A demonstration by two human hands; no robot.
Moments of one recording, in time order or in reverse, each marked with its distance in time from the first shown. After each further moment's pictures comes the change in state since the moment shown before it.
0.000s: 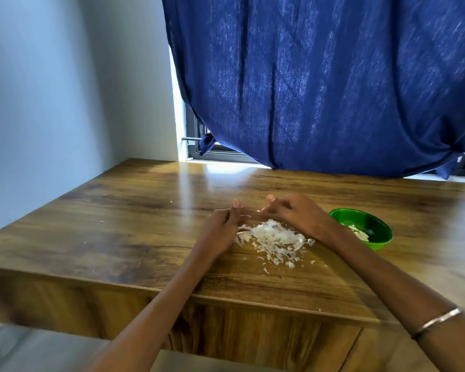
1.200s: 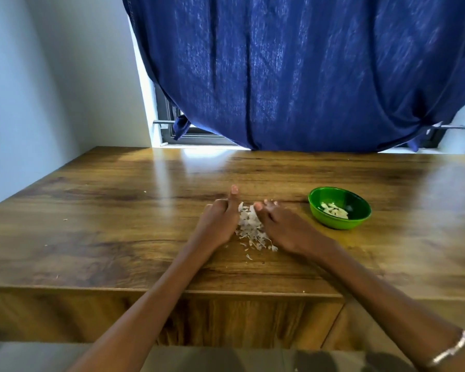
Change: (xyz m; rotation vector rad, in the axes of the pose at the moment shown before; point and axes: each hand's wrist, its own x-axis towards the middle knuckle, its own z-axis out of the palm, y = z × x) left_hand 0.005 0.011 0.029 0.180 -0.181 0.070; right_hand -0.051 -0.018 0.024 -0.154 -0.070 0.200
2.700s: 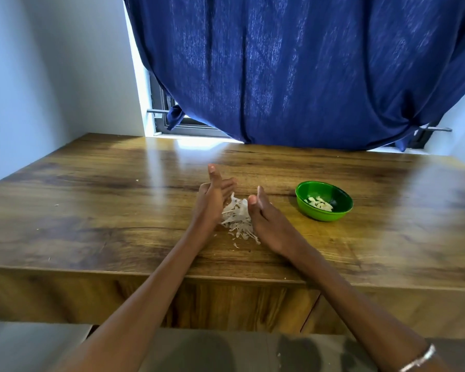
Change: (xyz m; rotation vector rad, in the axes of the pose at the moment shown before) left_hand 0.010 0.010 0.015 -0.680 0.185 -0.156; right_hand -0.010 0.009 0.020 0.294 0.085 0.052
